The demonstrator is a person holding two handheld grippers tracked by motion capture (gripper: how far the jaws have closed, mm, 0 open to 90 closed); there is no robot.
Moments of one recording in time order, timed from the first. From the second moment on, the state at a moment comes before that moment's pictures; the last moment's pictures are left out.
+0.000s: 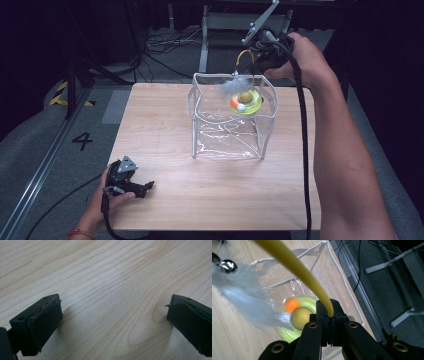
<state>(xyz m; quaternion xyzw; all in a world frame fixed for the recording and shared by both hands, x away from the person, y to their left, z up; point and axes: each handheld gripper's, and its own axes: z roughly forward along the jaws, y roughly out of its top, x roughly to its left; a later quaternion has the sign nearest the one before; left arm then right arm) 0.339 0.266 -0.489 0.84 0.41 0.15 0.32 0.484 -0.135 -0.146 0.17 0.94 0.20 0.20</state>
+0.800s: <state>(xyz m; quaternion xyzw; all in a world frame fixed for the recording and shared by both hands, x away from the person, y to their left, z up) 0.339 0.266 -0.489 0.84 0.41 0.15 0.32 0.498 -0.112 -0.224 0.14 0.96 0.17 0.14</state>
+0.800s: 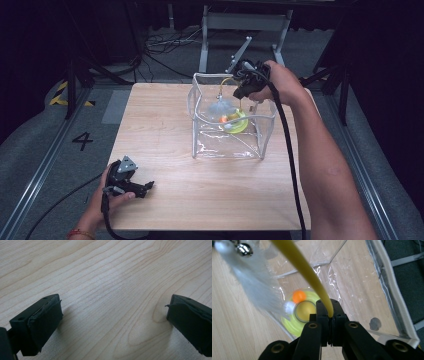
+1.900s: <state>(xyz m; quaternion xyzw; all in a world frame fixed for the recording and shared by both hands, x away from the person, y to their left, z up) 0.339 0.266 -0.489 0.84 0.41 0.15 0.32 0.502 -0.129 -0.278 0.16 0.98 0.13 0.09</state>
